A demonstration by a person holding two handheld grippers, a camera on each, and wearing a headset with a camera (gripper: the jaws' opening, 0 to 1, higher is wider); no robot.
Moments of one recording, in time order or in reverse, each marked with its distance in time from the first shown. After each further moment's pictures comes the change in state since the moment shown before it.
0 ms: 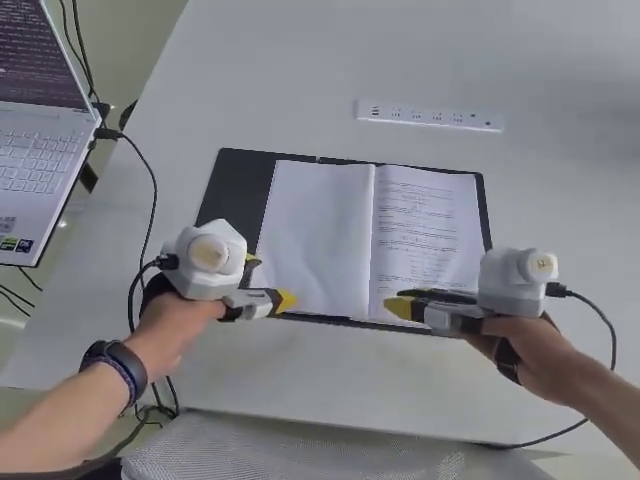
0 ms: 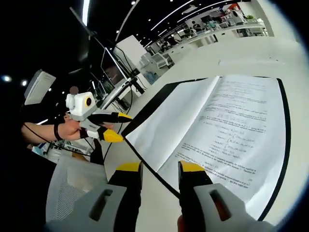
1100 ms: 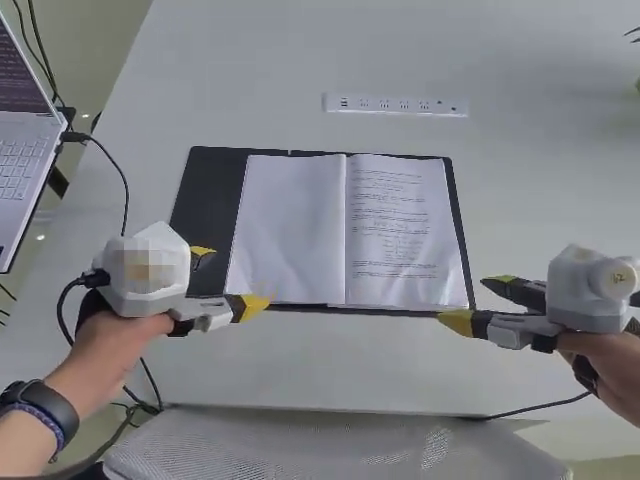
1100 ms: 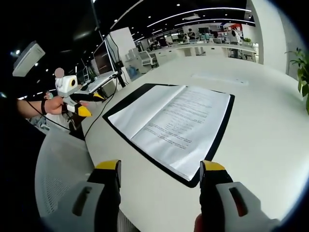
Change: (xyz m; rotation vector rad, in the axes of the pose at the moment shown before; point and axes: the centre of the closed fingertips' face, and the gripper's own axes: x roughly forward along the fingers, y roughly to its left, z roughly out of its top) left arm -0.048 -0.020 0.007 0.011 -0.072 0.011; right arm -0.117 -0.008 -0.027 -0.155 0.018 -0.261
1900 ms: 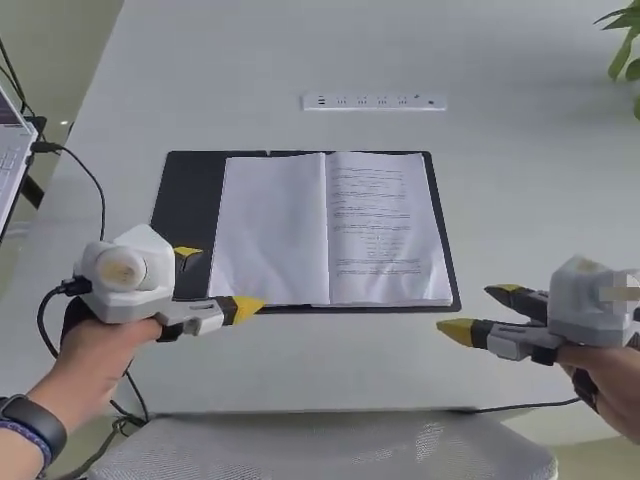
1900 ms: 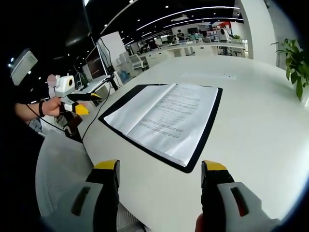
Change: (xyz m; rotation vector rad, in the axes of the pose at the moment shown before) left arm 0.017 -0.012 0.021 0.003 -0.013 -0.032; right arm -0.014 -0.012 -0.019 0.072 -0.025 -0.056
